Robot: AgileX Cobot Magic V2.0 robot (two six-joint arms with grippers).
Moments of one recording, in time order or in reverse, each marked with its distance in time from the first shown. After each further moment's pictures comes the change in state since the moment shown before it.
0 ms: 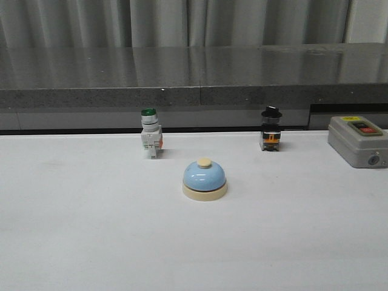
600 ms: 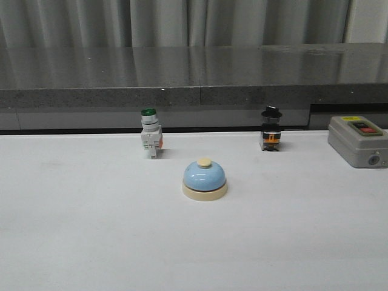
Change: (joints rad) left arm 0.000 0.000 0.000 0.000 0.000 0.000; right arm 0.019 0.363 -0.039 0.082 -0.052 -0.032
